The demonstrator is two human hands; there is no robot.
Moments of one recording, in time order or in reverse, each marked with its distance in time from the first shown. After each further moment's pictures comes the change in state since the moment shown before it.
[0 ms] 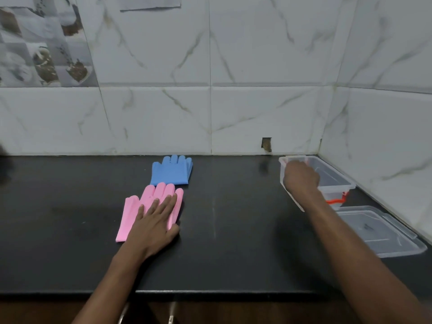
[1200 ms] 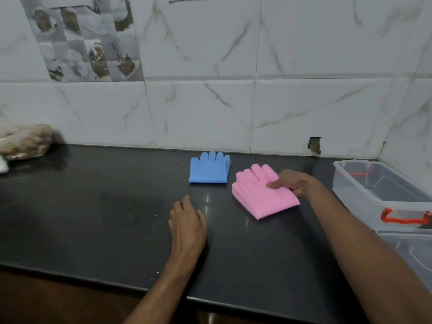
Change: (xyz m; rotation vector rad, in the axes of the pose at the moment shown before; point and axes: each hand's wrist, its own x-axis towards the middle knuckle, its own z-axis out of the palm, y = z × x) left_hand 0.001 0.020 -0.002 -0.369 0.426 -0.481; right_hand 0.050 -0.112 0.063 0.875 -0.909 -0.053
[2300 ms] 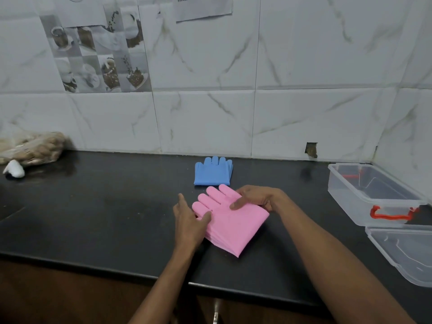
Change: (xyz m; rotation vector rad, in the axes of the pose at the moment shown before) left_hand -0.003 -0.012 -0.020 -0.357 -0.143 -0.142; right_hand -0.059 -0.026 0.095 -0.177 -0.427 -0.095
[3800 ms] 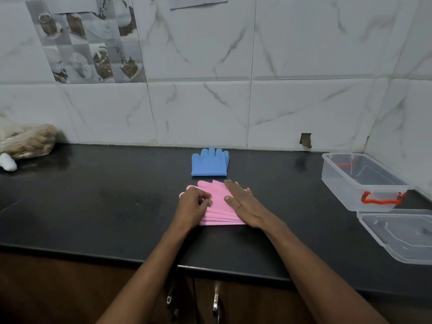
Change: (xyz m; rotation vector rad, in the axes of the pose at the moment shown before) left_hand 0.028 -0.003 0.002 0.209 -0.144 0.360; right_hand -0.007 0.044 0.070 -0.628 0.492 -0.351
